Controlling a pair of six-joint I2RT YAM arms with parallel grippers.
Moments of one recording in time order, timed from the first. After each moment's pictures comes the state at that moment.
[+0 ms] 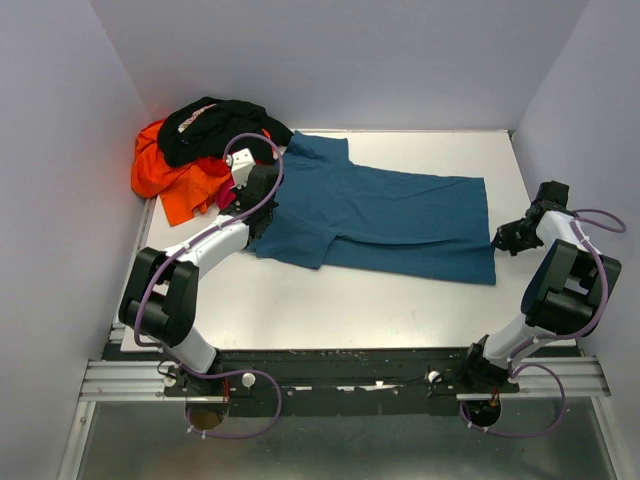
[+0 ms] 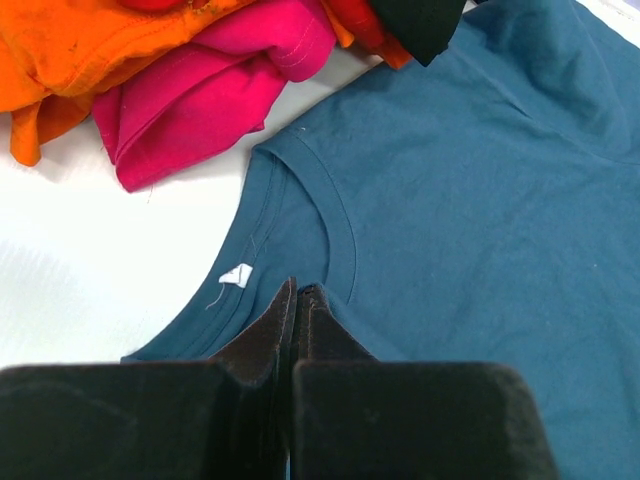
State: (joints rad) left arm -0.40 1.59 1.02 -0.04 -0.55 -0.61; right arm -0.44 1.63 1.05 -0.59 -0.04 0.87
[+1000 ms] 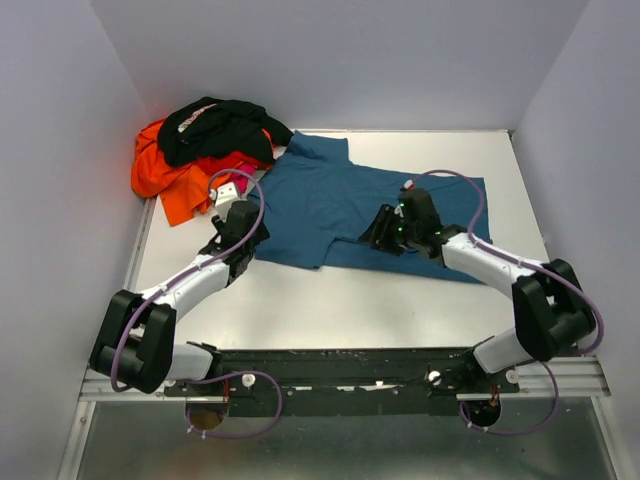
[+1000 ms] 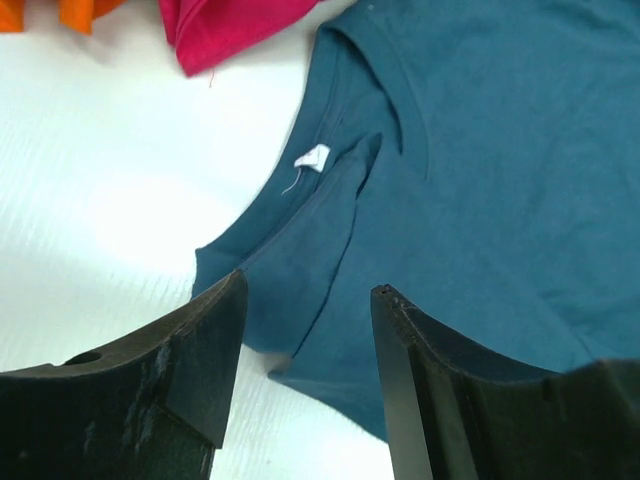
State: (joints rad) left arm -0.37 1.32 0.67 0.05 -0.46 -0.60; right arm 0.44 1.46 0.85 -0.12 -0.18 0.77
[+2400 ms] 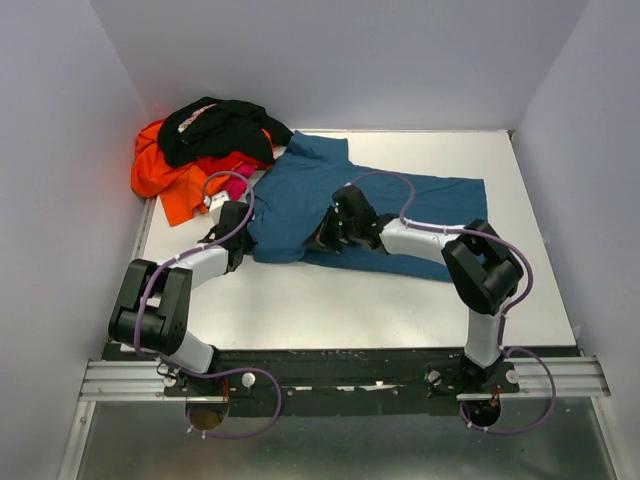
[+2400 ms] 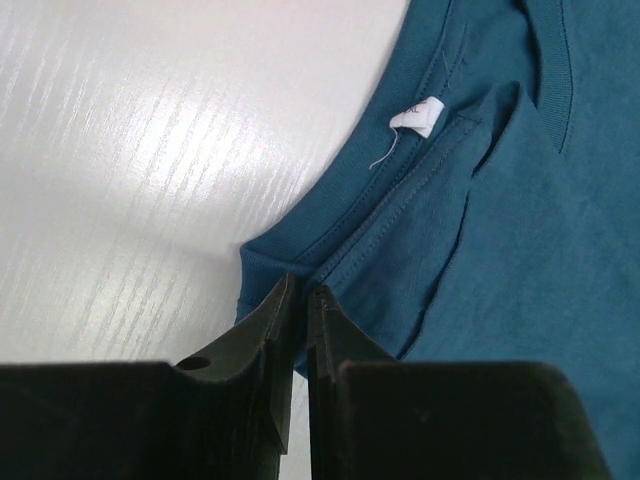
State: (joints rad) left arm -0.23 1.52 0.68 0.04 -0.29 -0.63; right arm 0.73 1.92 1.16 0.02 -0.23 1.10
